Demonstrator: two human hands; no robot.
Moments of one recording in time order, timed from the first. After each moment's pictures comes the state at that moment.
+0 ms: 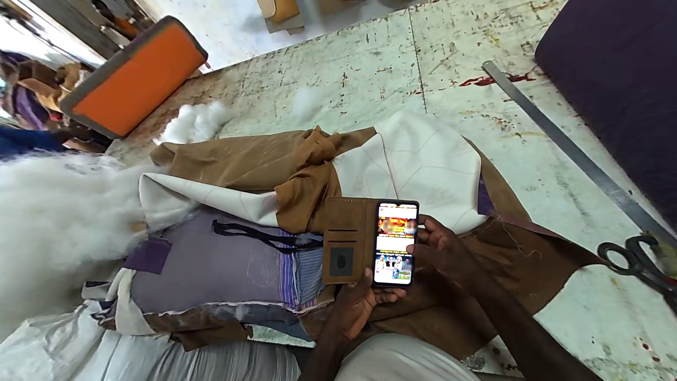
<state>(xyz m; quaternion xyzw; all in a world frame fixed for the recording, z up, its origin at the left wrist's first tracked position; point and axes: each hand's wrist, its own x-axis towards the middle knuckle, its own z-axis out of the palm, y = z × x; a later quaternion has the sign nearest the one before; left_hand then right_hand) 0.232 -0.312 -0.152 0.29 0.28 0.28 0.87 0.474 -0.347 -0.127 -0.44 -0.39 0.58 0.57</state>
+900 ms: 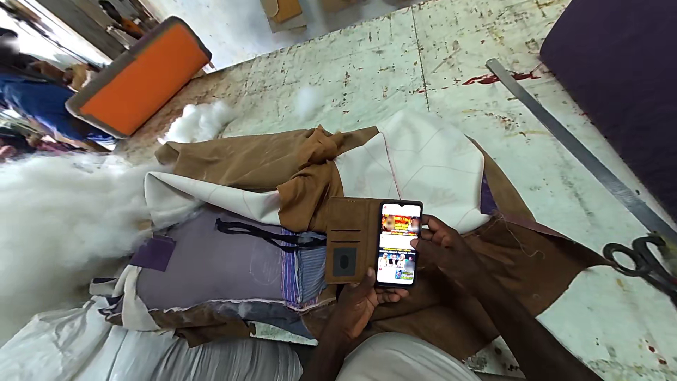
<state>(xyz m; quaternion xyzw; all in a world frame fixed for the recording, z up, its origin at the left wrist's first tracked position) 0.232 -0.314 -0.154 0.30 0.27 0.28 0.87 0.475 -0.349 -0.132 -0.45 -0.39 0.56 0.58</state>
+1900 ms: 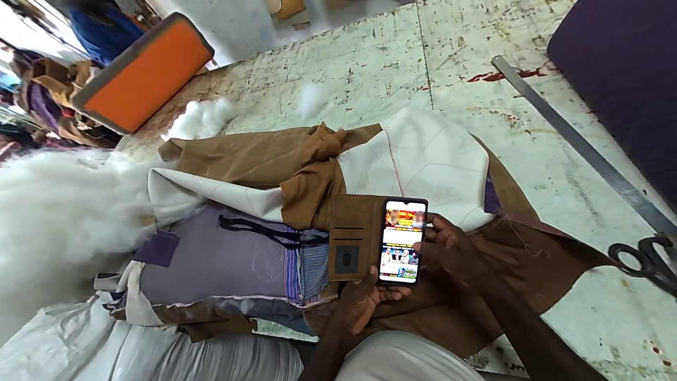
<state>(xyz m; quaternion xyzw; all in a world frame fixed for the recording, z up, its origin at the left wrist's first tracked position) 0.232 -0.313 -0.153 0.31 0.27 0.27 0.87 0.476 -0.351 -0.127 -0.44 -0.38 0.57 0.57</state>
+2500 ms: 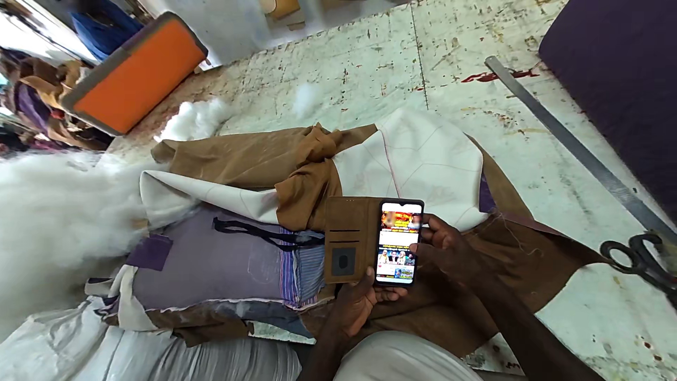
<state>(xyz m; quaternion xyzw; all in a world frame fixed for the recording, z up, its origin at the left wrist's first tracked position) 0.231 -0.311 -0.154 0.31 0.27 0.26 0.87 0.476 -0.352 -0.126 -0.44 -0.39 0.57 0.58</state>
